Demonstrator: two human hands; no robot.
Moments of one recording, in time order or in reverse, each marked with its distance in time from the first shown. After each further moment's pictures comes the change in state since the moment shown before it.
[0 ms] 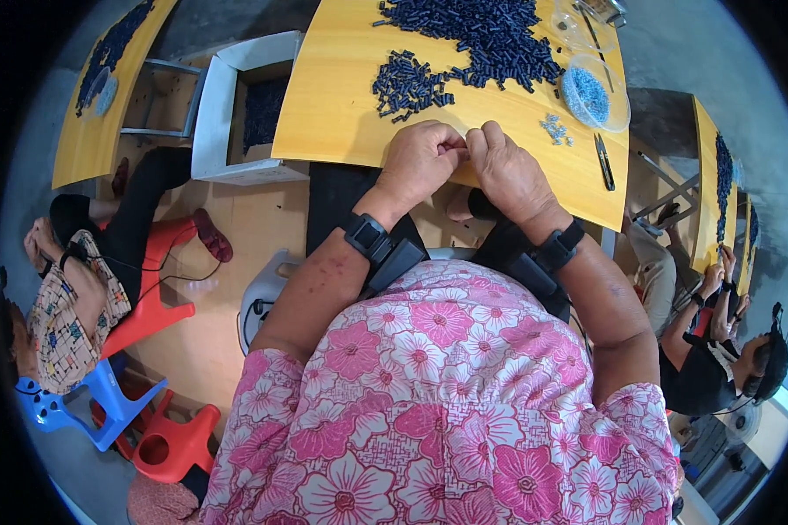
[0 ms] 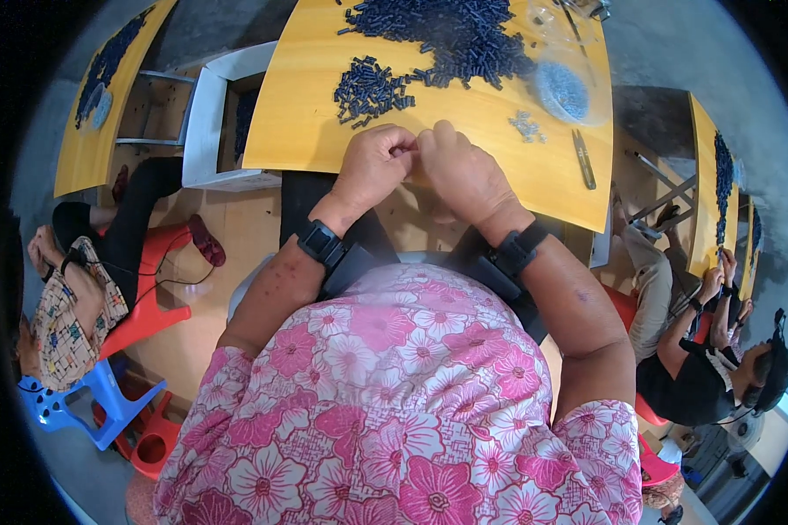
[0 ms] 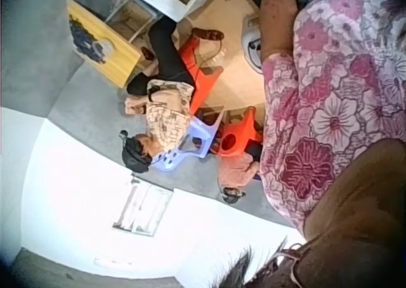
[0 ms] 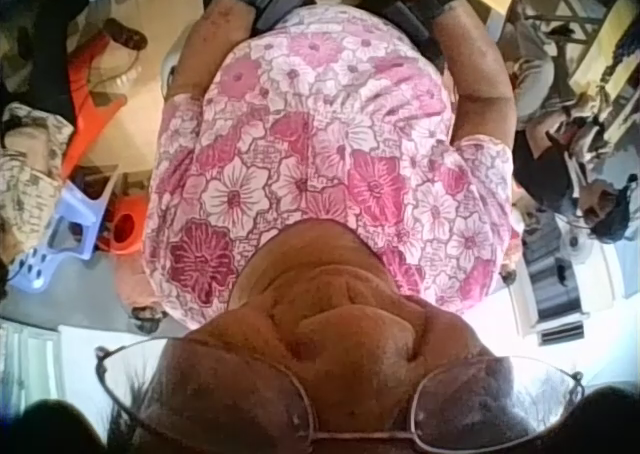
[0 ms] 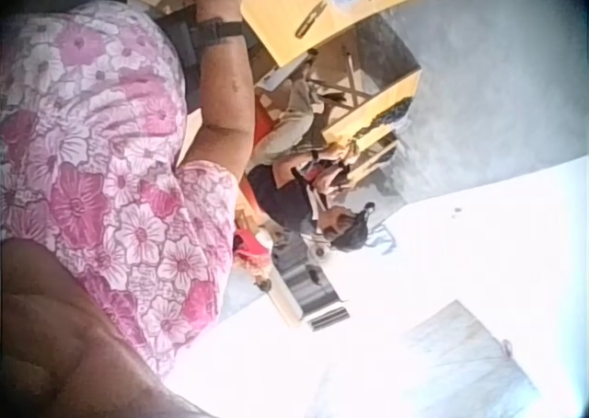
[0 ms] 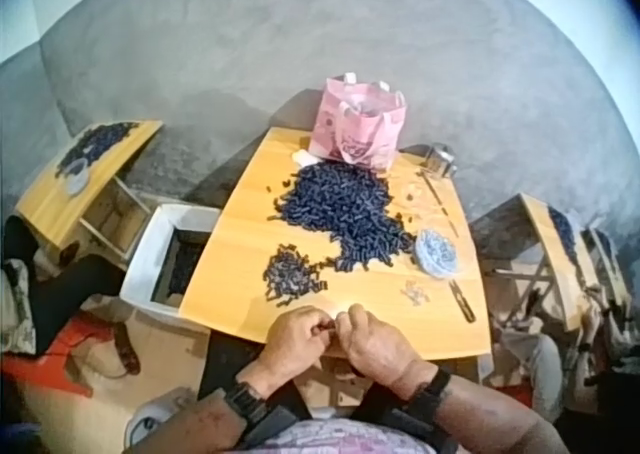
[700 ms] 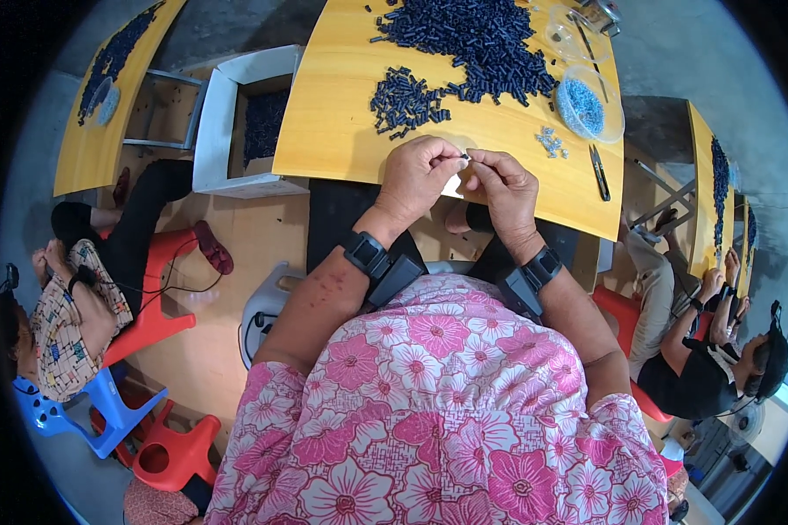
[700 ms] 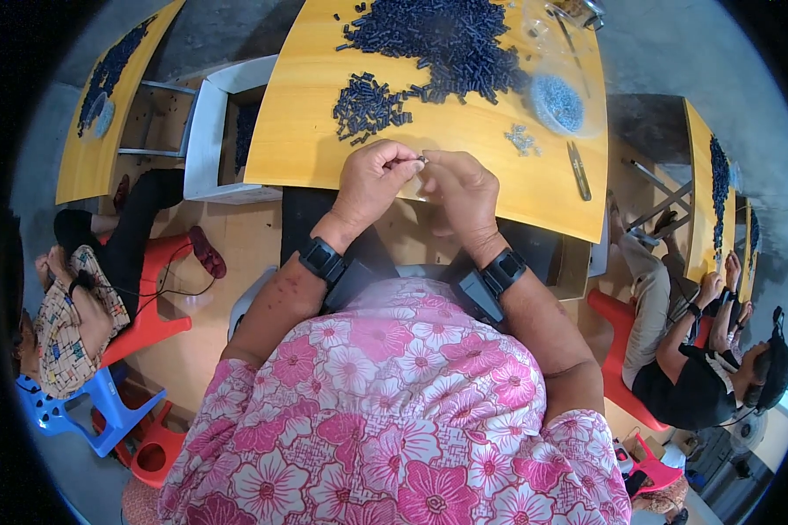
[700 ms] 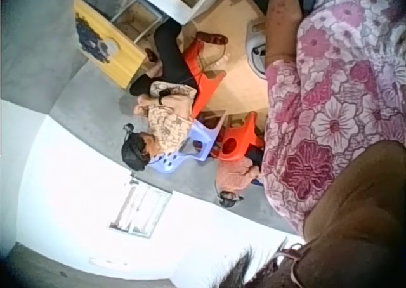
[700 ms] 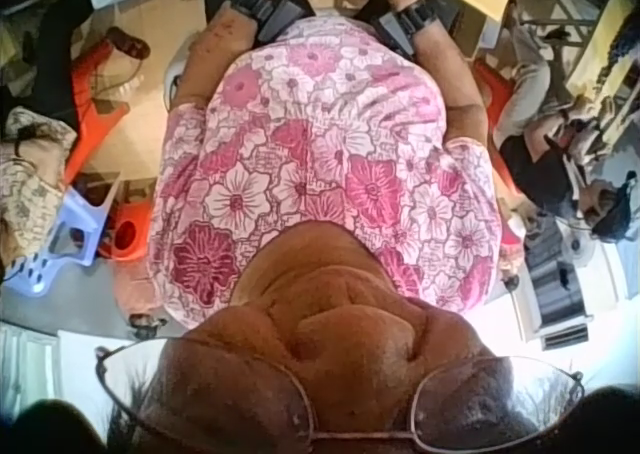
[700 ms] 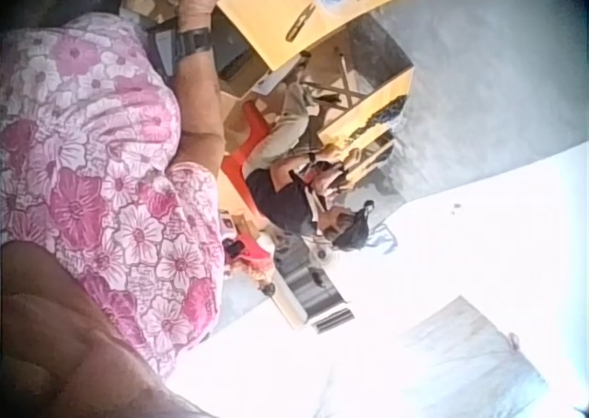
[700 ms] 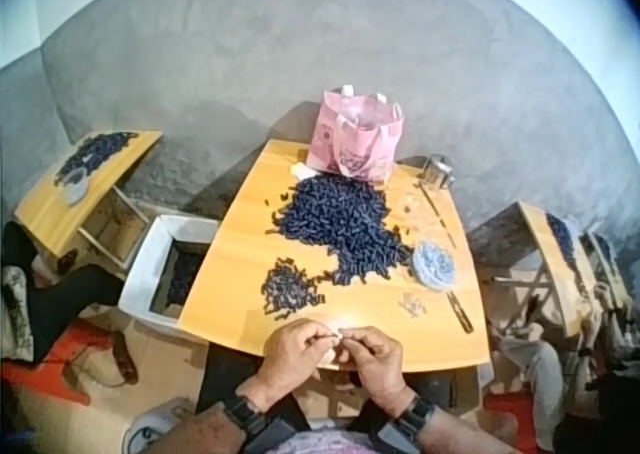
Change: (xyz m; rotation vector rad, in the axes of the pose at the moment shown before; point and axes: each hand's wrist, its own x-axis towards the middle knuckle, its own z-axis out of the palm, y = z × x) left_hand -0.001 -0.003 0.005 -0.172 0.061 0.017; right_hand -0.011 -0.009 0.040 1.424 0.407 0.597
